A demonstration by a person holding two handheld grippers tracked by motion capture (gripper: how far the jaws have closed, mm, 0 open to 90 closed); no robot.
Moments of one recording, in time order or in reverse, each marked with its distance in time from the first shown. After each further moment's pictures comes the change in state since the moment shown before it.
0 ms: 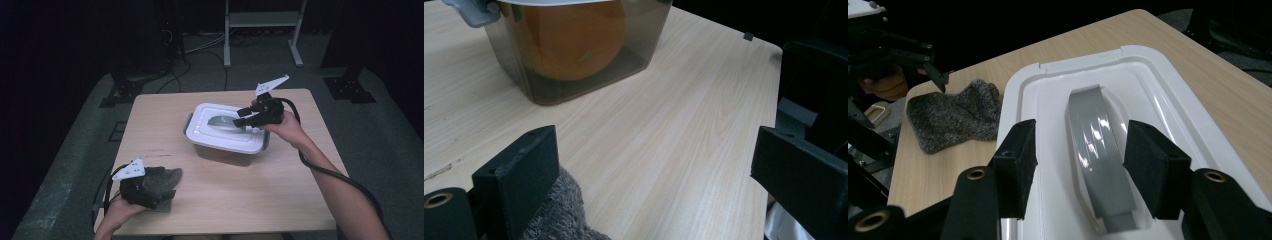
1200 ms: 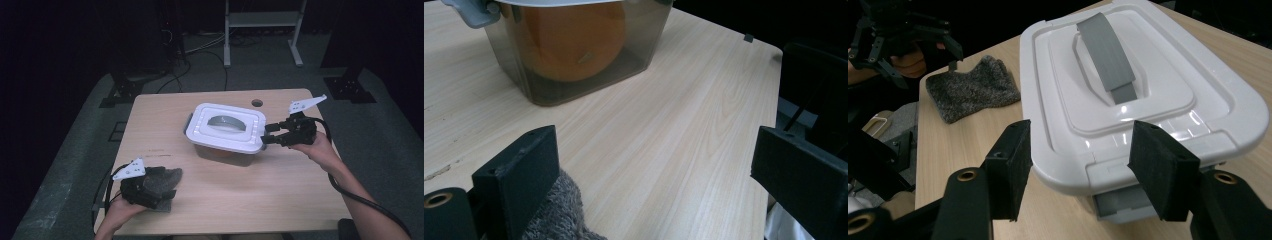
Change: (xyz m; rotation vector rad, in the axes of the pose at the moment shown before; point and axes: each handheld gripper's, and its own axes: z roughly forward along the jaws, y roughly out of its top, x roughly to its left) left arm 0.000 0.000 0.001 -0.004 0.000 -0.004; right arm 0.021 -0.069 -0.061 -0.038 -0.035 0.075
